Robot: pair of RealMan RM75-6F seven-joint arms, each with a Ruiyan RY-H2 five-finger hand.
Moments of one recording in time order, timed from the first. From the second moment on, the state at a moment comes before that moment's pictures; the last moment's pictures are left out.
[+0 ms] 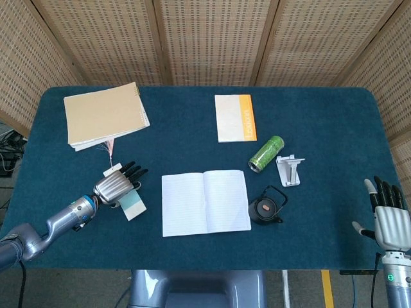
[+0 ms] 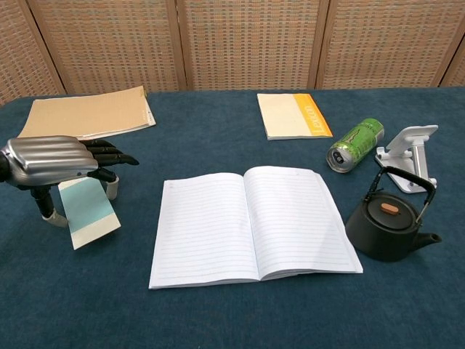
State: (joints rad) left arm -0.79 -1.48 0.15 -1.01 1.73 0.93 -0.06; right arm 0.10 -1.33 0.12 -1.26 -1.42 1.47 0.02
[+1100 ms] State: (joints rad) left arm -0.99 -1.47 0.05 -1.20 1.81 0.88 0.22; right arm 0.09 -1.32 0.14 -1.24 -1.39 1.45 0.09
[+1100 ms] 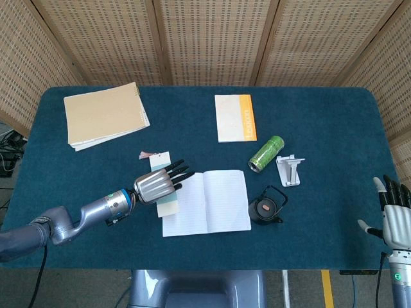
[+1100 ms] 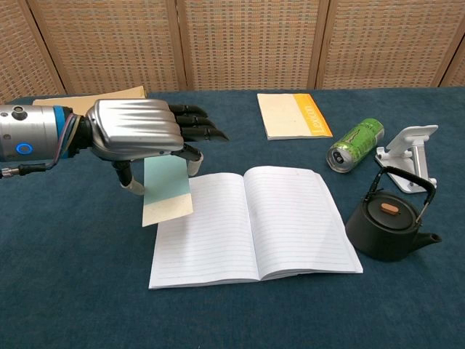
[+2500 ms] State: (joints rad) left arm -1.12 -1.64 0.05 -1.16 1.80 0.77 0.25; right arm 0.09 -1.31 0.15 -1.21 -1.37 1.44 0.13
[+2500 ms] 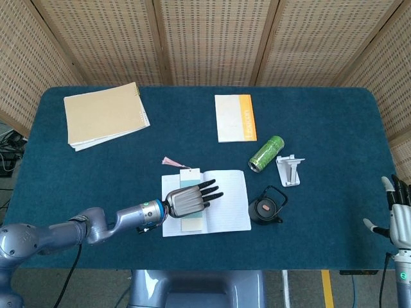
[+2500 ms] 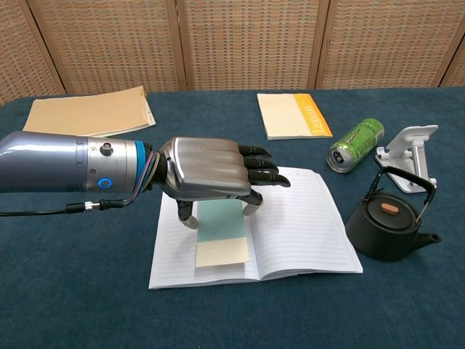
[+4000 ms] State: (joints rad) left arm -1.10 -1.44 0.08 -1.36 1.65 0.70 0.07; right arm 0.09 -1.32 0.15 -1.20 -1.39 1.46 0.14
